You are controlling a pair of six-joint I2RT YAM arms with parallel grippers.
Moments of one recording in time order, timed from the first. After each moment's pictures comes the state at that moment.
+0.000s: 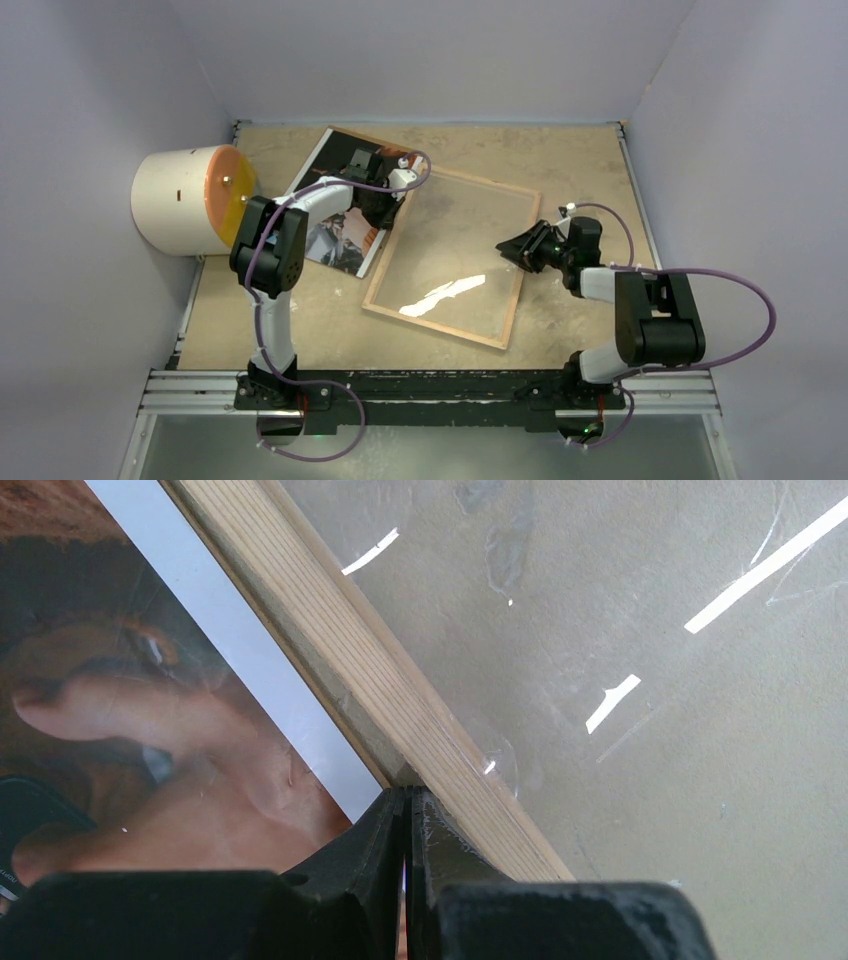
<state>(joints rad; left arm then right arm) -0.37 2.03 1.42 -0.46 0.37 0.42 0.00 1.49 0.44 0.44 -0.71 0.96</state>
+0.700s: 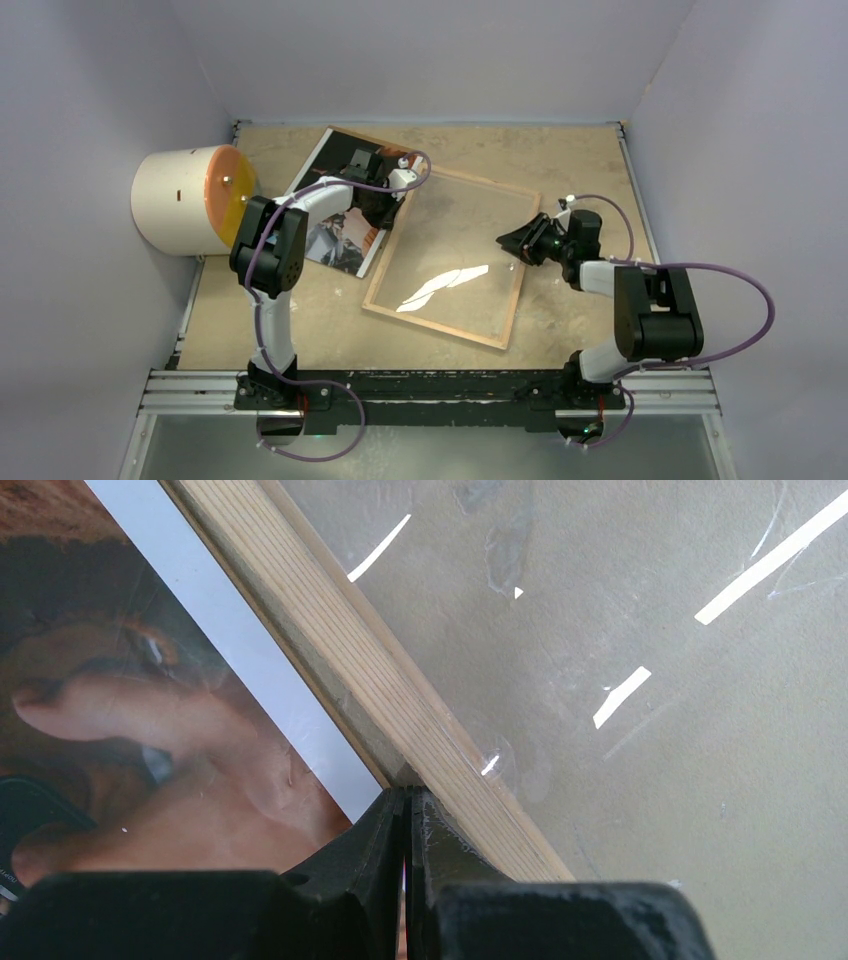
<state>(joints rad) -0.37 2.03 1.42 -0.46 0.37 0.42 0.00 1.51 0.49 0.43 -0.69 0.91</state>
